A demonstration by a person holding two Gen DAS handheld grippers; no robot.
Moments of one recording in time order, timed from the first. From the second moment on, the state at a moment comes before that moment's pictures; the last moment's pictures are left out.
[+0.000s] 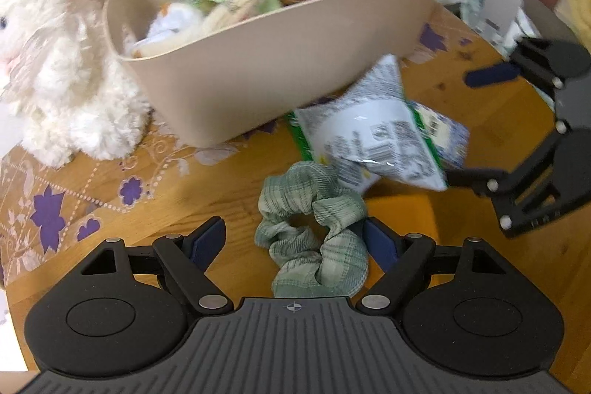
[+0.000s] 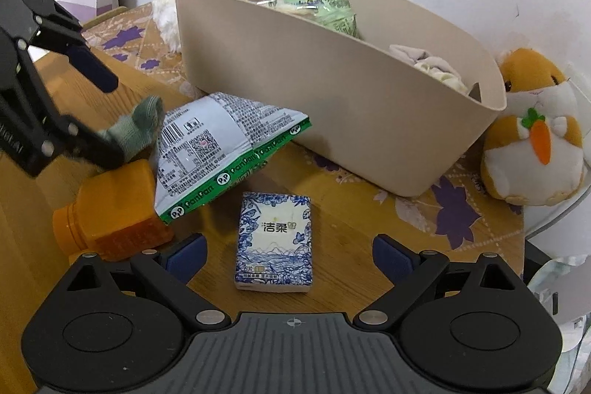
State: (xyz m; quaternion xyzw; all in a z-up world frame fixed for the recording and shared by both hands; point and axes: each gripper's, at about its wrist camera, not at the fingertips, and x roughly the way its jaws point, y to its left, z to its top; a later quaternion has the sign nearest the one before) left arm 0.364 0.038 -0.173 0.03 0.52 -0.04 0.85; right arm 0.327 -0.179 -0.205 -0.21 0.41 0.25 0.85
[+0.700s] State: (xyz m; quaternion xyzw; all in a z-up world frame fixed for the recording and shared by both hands) left arm 0.371 0.054 -0.199 0.00 0.56 -0.01 0.83; right arm 0.331 -0.176 -0.218 -0.19 0.43 0.26 0.85
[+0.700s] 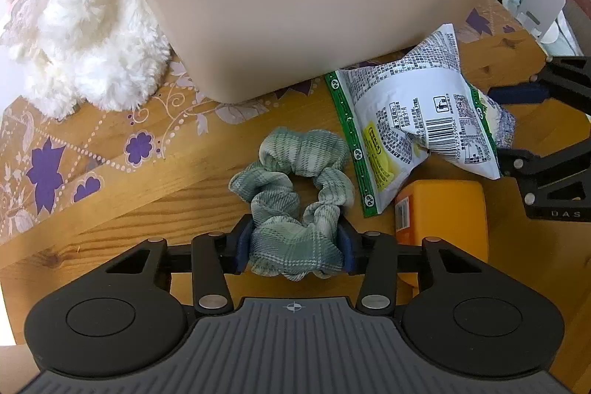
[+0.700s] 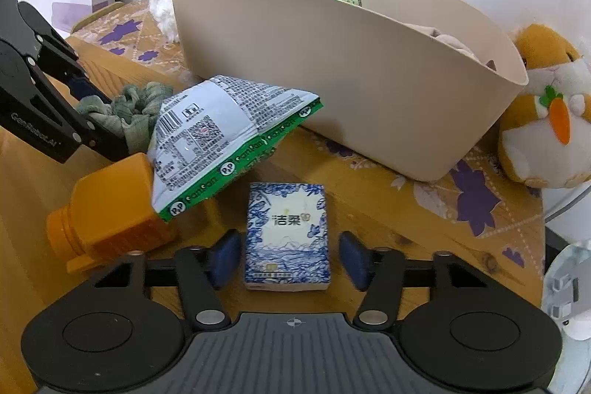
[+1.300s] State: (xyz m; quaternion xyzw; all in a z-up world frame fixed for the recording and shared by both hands) left arm 0.343 0.053 -0.192 0.00 0.56 -0.03 0.83; right arm 0.306 -0.194 -0.215 -0.18 0.45 0.23 0.85
